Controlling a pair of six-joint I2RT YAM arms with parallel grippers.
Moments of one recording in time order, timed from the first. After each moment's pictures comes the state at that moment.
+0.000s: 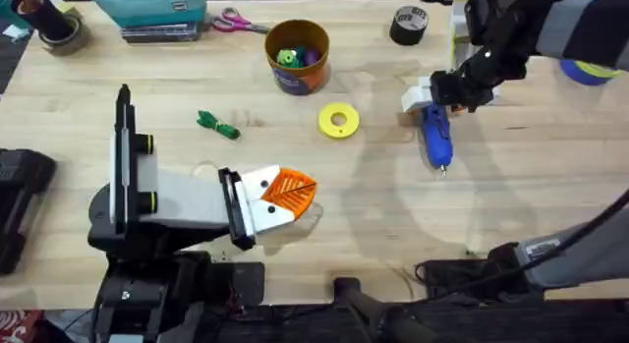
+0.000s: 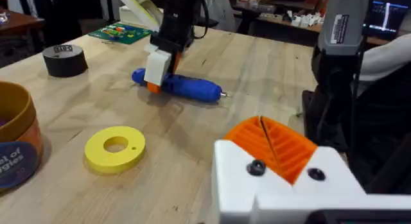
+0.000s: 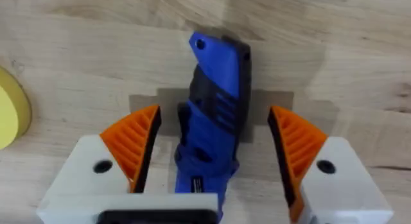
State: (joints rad) left arm -0.02 0.01 0.01 -0.14 1.24 0.03; right arm 0.06 1.72 1.12 -0.75 -0.03 0.00
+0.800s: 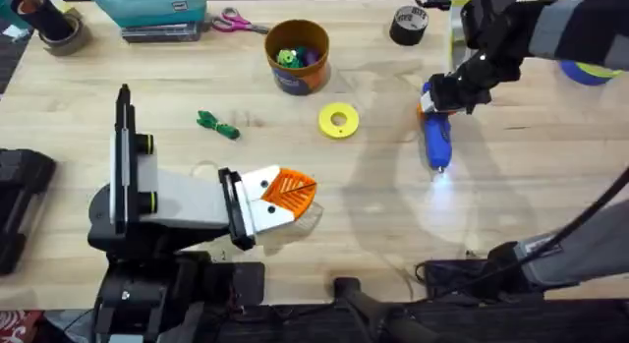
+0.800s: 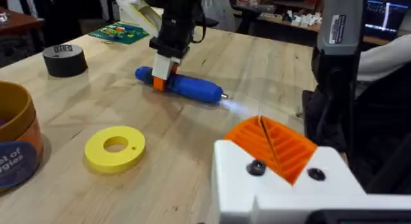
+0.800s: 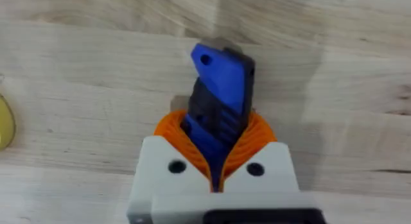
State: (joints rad) left arm -0.02 0.01 0.01 -0.14 1.24 0.03; right arm 0.06 1.76 1.12 -0.74 -0.01 -0.01
